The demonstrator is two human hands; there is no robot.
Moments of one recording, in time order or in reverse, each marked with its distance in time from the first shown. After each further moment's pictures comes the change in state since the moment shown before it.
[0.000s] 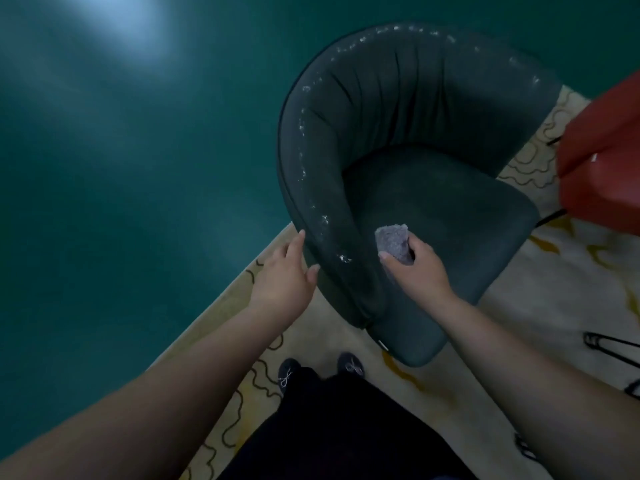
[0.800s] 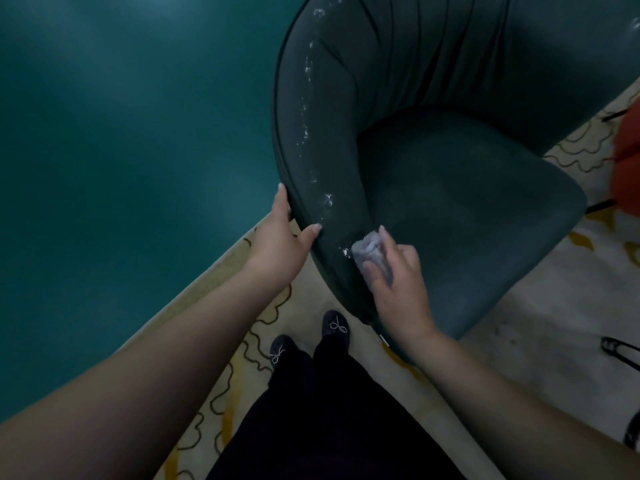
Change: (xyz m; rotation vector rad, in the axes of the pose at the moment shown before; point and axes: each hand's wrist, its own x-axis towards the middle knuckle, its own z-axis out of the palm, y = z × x) left_hand 0.061 -0.001 0.023 -0.454 0.006 -0.218; right_hand 0.006 0.033 0.062 0.035 -0.069 -0.224
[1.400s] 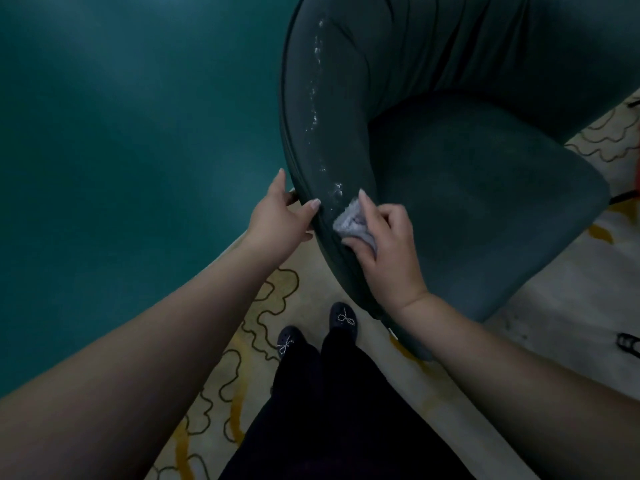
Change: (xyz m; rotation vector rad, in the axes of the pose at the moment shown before) left_hand 0.013 0.008 -0.012 -0.232 -0.006 -0.099; right_hand 0.033 -0.016 0.018 -0.240 0.063 -0.322
